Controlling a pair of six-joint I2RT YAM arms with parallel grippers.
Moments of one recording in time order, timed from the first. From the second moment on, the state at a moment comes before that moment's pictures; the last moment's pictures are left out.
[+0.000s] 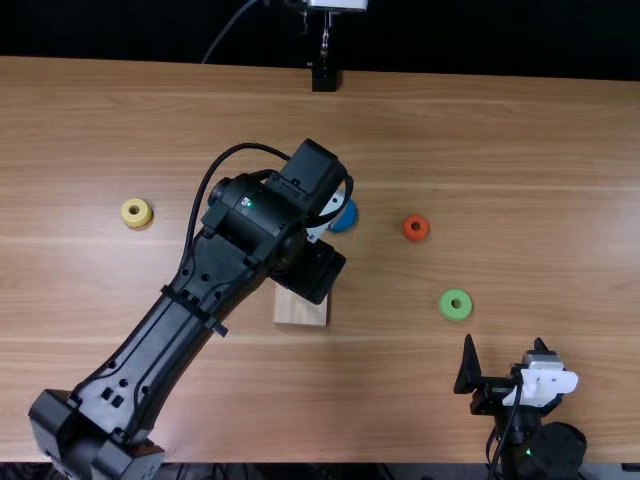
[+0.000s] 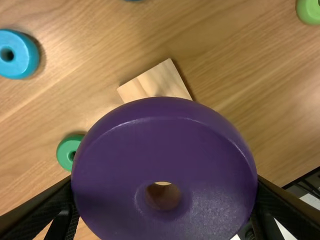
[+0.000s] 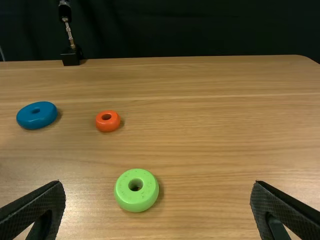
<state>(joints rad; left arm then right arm) -0.61 1.87 1.98 -1.41 0.03 -0.09 -0.04 0.01 0.09 -0.29 -0.01 -0.02</state>
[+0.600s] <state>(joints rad) -0.63 1.91 1.98 -1.40 0.03 -0.10 -0.04 0.01 0.09 -0.29 -0.01 -0.02</state>
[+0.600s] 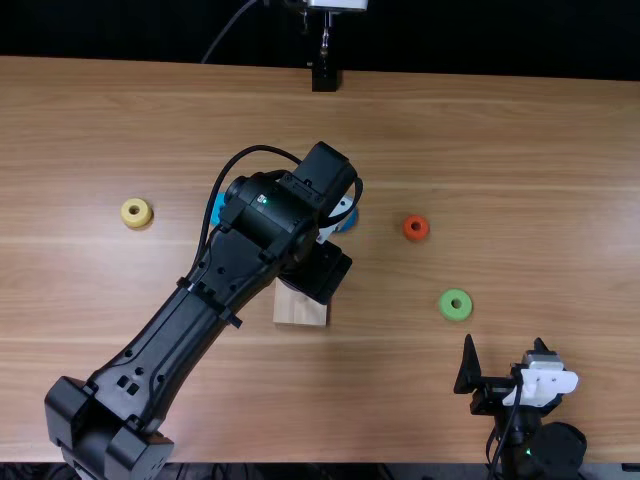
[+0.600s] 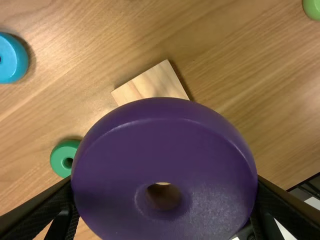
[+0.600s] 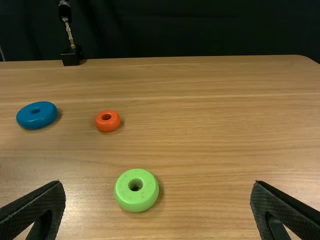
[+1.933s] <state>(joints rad) -0.63 1.96 1.98 -1.39 0.03 -0.09 -0.04 0.01 0.09 -0.29 -0.01 -0.02</state>
